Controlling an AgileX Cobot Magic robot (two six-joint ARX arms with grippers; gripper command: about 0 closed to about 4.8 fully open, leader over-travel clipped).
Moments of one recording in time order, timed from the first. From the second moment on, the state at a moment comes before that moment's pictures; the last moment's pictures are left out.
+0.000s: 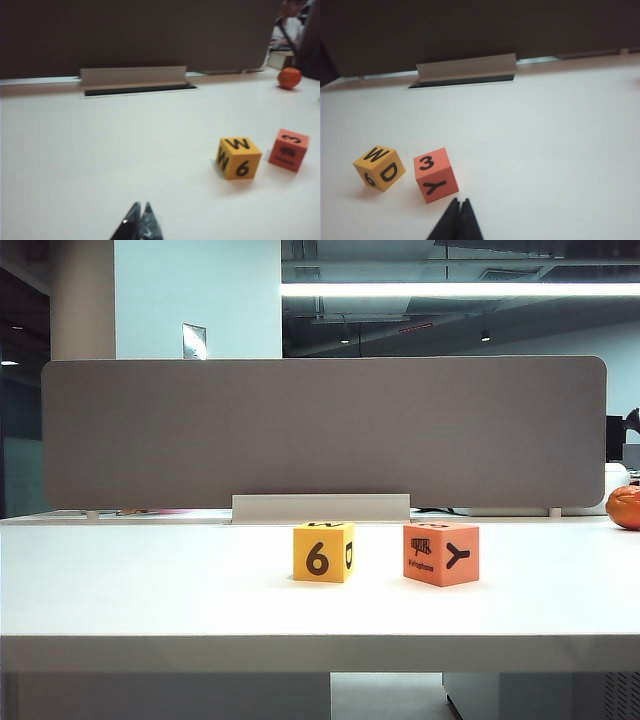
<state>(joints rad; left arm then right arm) 0.02 0.00 0.00 0.03 0.45 -0.06 0.02 0.01 0.14 -0.19 -0.20 0.16</state>
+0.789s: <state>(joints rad) 0.02 0.00 0.02 0.06 0.51 -0.16 0.02 0.62 0.50 -0.20 -0.30 0.15</state>
